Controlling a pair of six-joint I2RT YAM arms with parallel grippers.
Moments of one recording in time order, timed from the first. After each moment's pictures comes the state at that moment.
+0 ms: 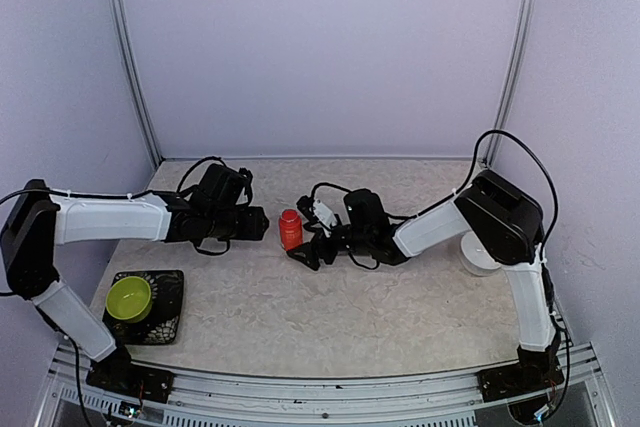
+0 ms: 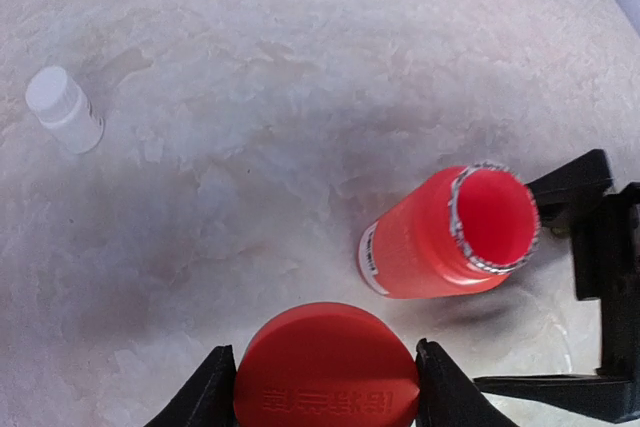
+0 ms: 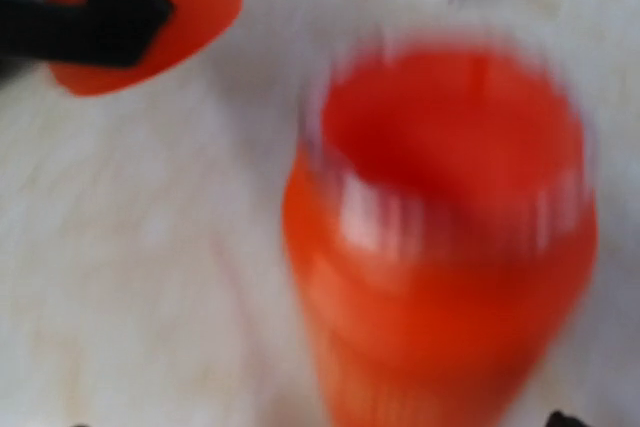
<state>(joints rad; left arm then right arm) -0.69 1.59 0.96 -0.15 -0.22 -0.45 0.80 2.19 1.21 0.57 -0.42 -0.10</state>
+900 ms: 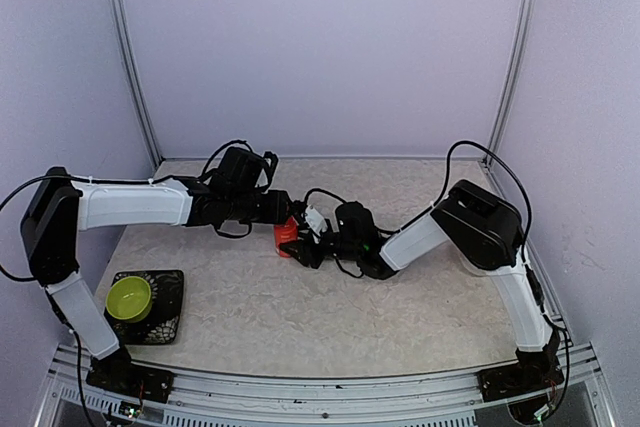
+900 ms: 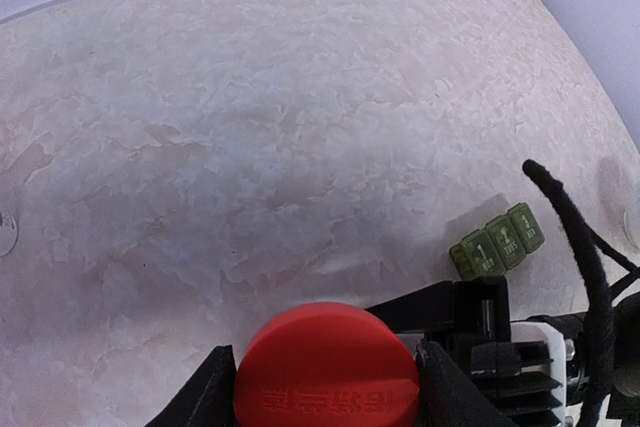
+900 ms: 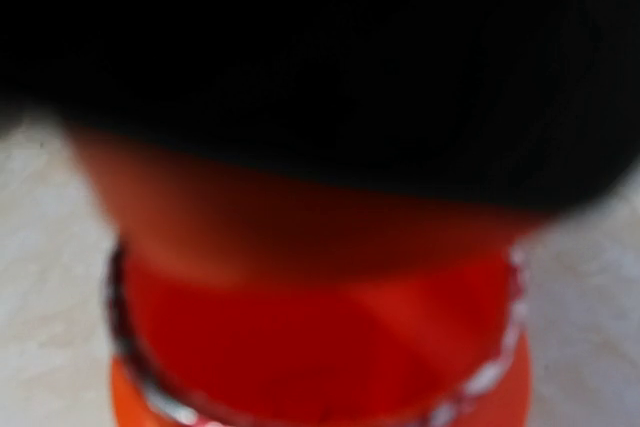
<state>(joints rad) -0.71 1.71 1.14 -0.10 -0.11 -0.40 0.85 2.33 1.29 0.81 -0.30 -0.06</state>
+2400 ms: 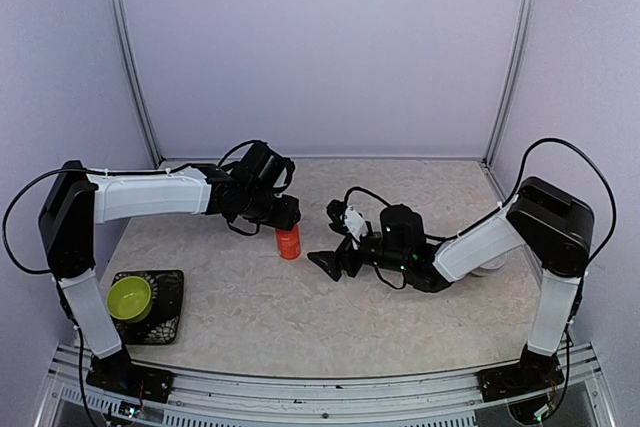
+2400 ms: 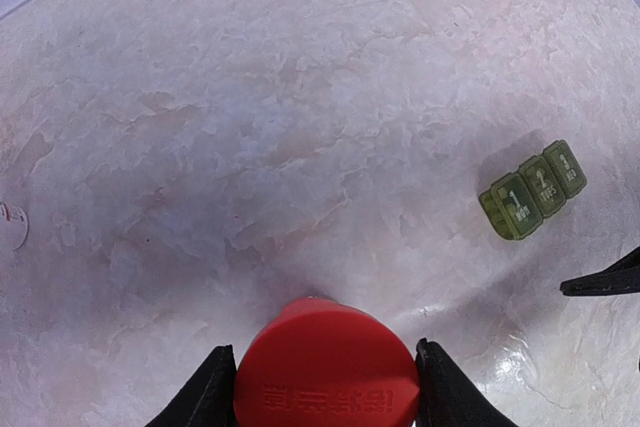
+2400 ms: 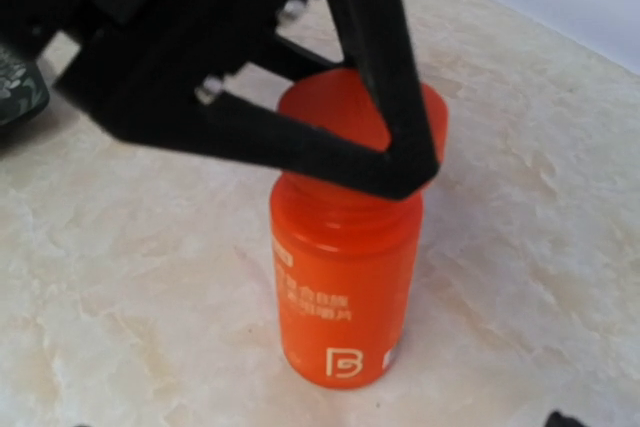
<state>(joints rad) -0.76 1.81 1.33 -0.37 -0.17 -0.32 0.87 1.89 0.82 0.84 -0.18 -0.07</state>
